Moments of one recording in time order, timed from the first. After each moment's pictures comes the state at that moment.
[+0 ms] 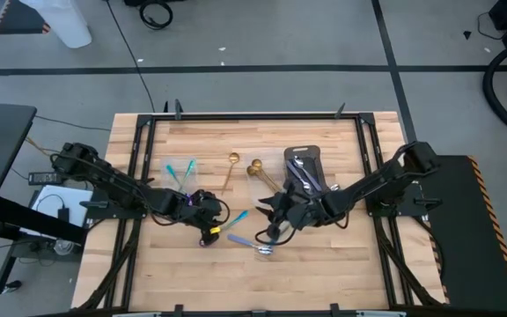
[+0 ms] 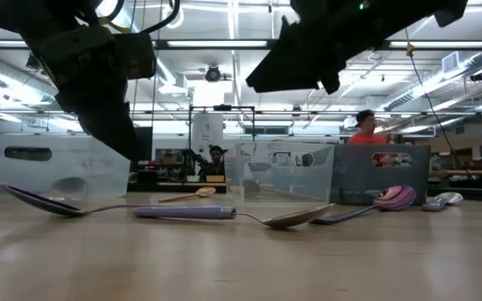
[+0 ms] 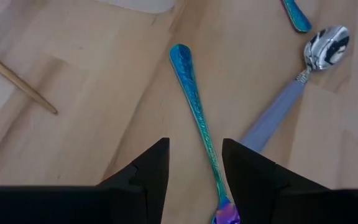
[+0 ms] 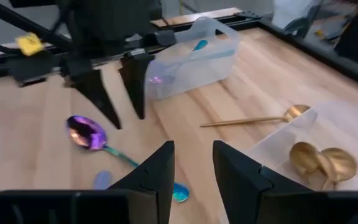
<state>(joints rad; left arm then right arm) -0.36 1.44 0.70 -0.20 -0.31 -0.69 0.35 1.67 0.89 0.29 0.66 0.34</state>
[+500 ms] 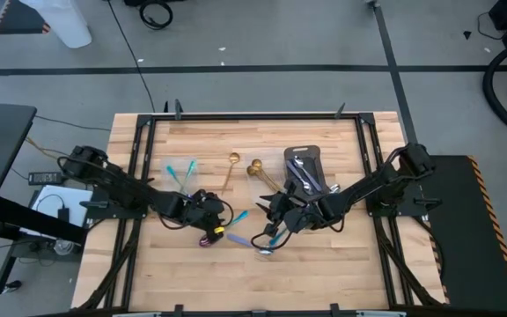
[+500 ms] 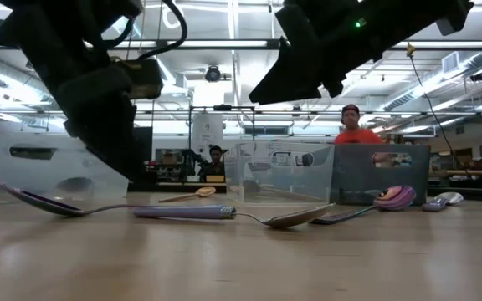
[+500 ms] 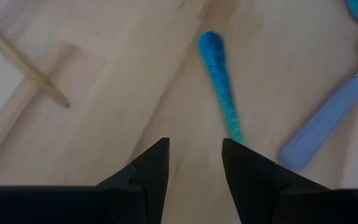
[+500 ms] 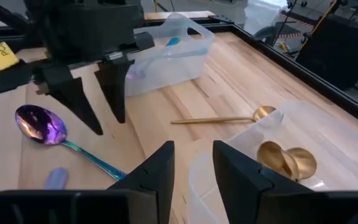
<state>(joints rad) -0.36 1.55 0.70 -0.16 -0.37 -0.72 0.36 1.72 0.89 0.29 0.77 0.29</state>
